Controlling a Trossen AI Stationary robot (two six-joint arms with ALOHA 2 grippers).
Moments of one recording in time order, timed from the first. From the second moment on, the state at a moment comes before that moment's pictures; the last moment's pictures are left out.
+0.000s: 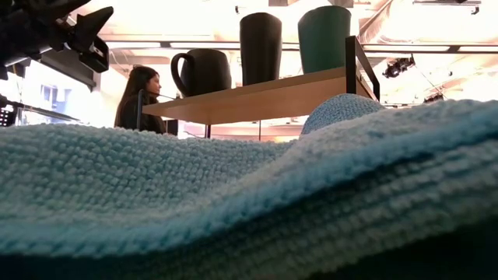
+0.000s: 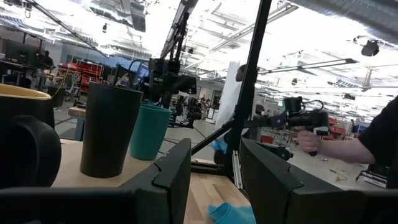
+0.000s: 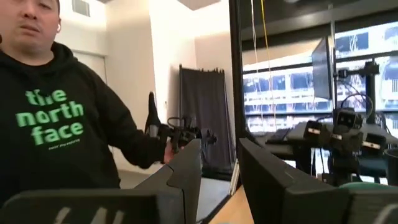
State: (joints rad) left arm 0.19 0.01 0.01 0.30 0.25 -0.30; right arm 0.77 0.00 0.36 -0.04 0.22 -0.02
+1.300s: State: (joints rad) left arm 0.19 0.01 0.01 0.30 0.27 -0.32; right arm 0.77 0.01 0.01 0.39 0.08 0.11
